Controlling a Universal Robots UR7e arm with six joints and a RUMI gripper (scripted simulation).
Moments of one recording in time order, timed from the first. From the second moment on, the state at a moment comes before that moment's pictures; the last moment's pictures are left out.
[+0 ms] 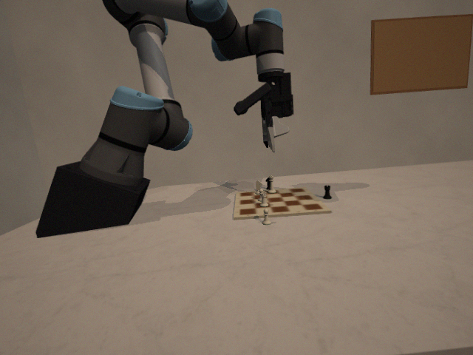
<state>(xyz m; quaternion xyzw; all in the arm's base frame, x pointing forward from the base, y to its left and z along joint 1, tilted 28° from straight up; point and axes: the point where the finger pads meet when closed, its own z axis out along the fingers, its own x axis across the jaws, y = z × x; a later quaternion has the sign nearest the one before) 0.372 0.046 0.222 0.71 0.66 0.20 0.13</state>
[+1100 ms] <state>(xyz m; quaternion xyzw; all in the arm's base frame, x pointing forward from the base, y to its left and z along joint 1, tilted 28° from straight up) 0.369 -0.031 0.195 0.85 0.48 0.21 0.08</state>
